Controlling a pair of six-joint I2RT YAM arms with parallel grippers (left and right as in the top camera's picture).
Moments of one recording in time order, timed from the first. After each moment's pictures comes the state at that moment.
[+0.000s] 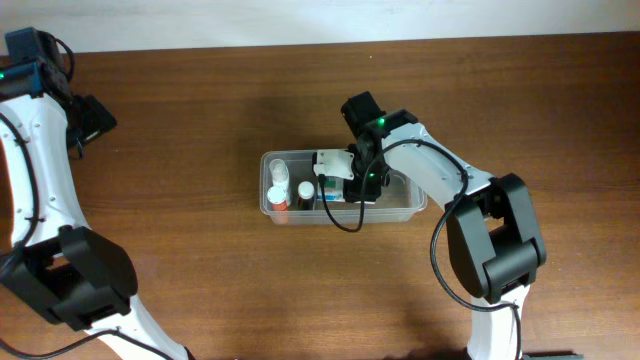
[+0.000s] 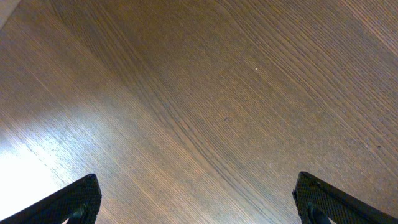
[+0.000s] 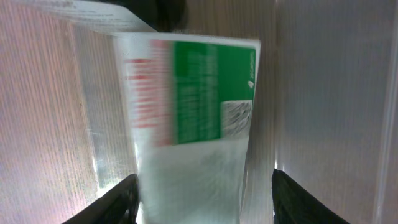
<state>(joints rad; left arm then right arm) 0.32 2.03 2.07 -1.32 -0.29 -0.39 0.41 2.09 1.55 -0.89 -0.23 -1.07</state>
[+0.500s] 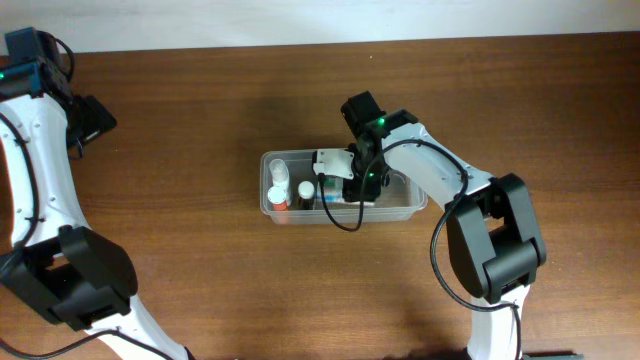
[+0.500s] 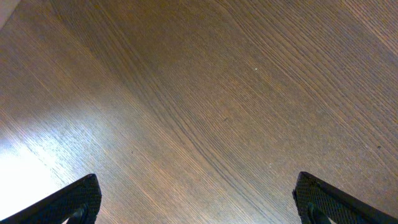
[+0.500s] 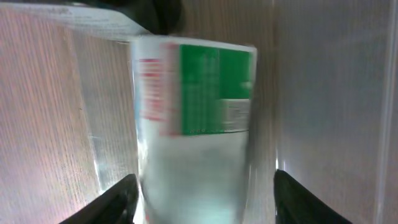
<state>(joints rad) 0.32 2.03 2.07 -1.32 -0.29 -0.39 0.41 2.09 1.55 -0.88 -0.23 -1.04</state>
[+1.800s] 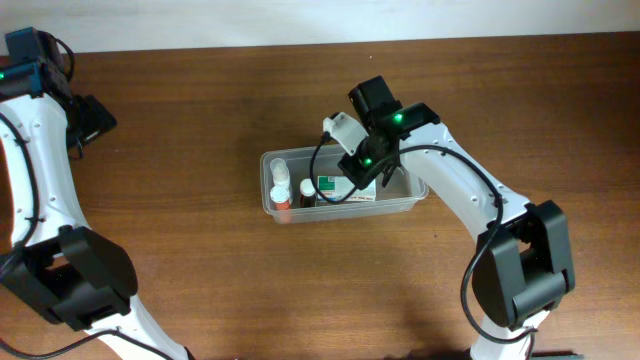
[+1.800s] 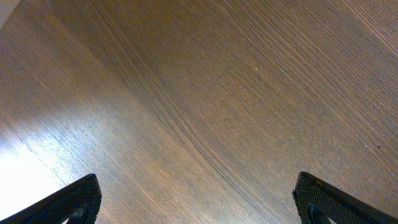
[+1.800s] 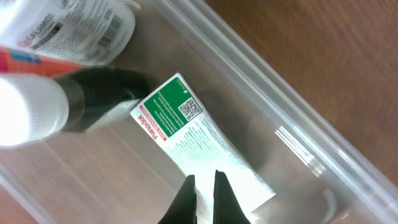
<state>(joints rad) 0.32 2.03 2.07 -1.32 -0.29 -0.39 0.41 1.93 1.55 -0.90 -0.23 -0.33</state>
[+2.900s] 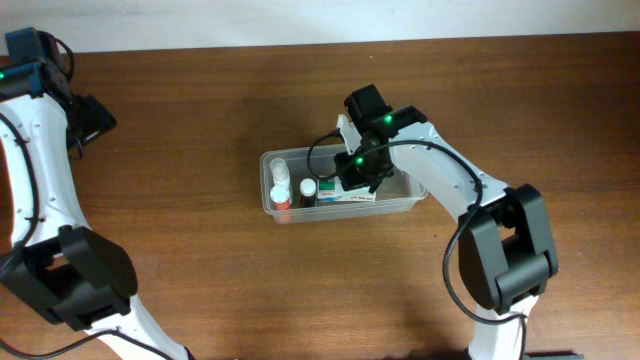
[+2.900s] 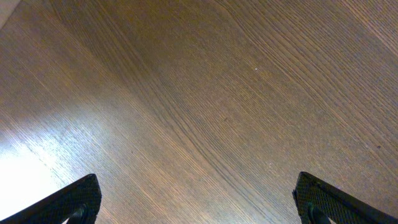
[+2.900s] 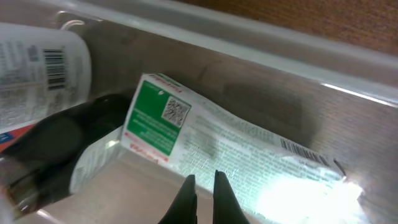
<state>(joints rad) 0.32 2.03 2.07 -1.32 -0.29 -0.39 0.41 2.03 1.55 -0.90 -0.27 0.13</state>
